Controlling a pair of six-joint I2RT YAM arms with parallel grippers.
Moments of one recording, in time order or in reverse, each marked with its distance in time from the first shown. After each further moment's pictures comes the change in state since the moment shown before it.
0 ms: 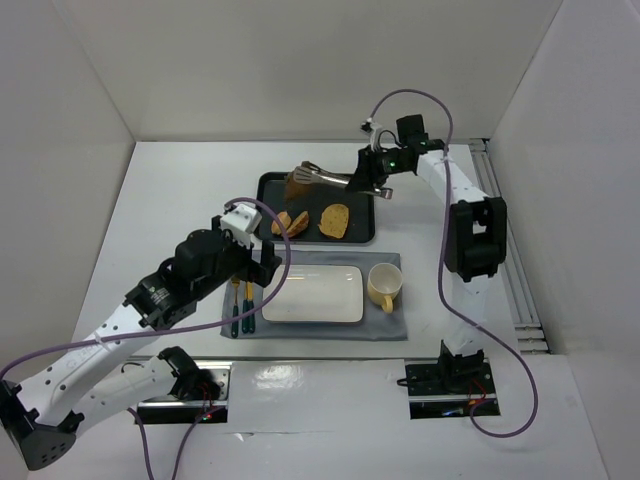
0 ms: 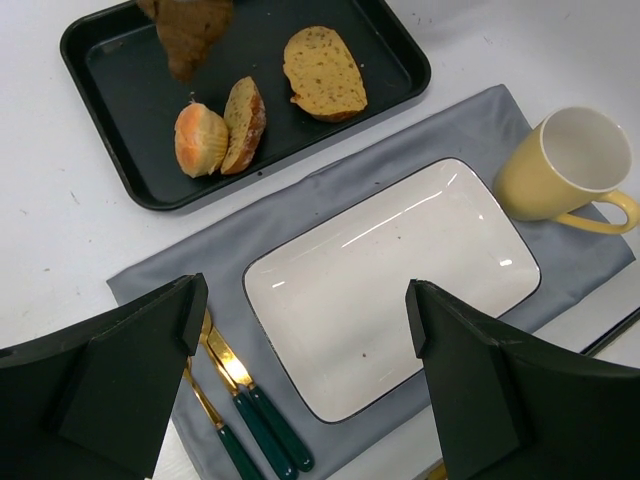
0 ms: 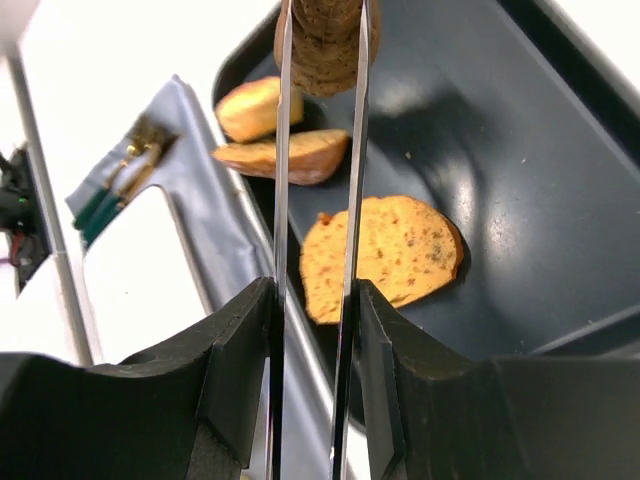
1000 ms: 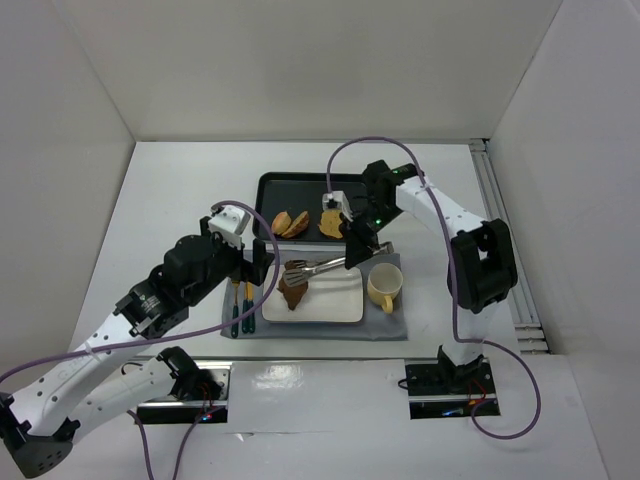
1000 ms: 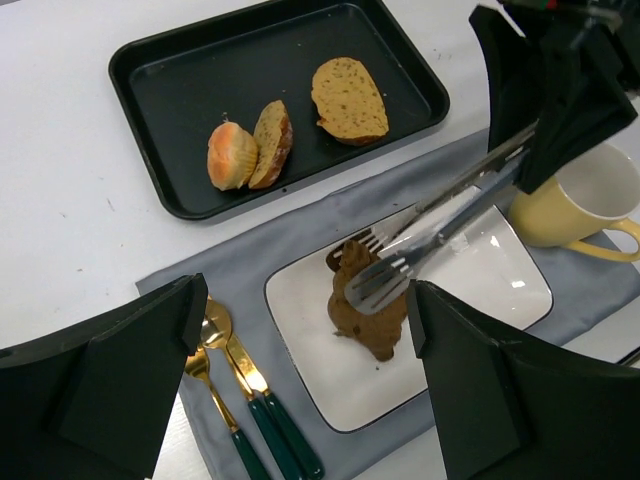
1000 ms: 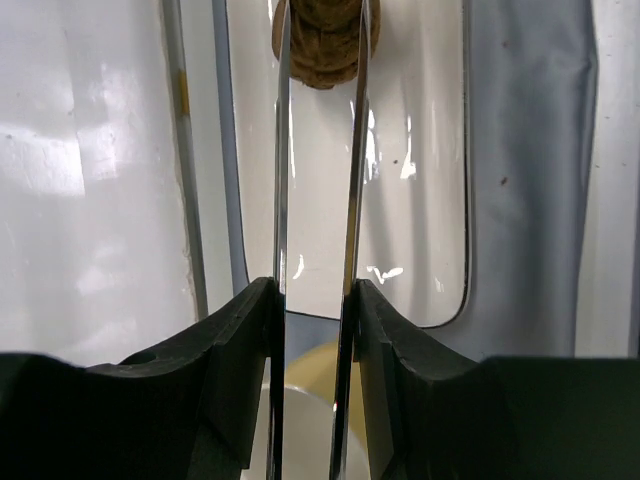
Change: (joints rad) left arm 0.000 -0.067 -0.015 0.009 -0.063 0.000; right arm 0.202 -0.299 -0.320 -0.547 0.053 -0.613
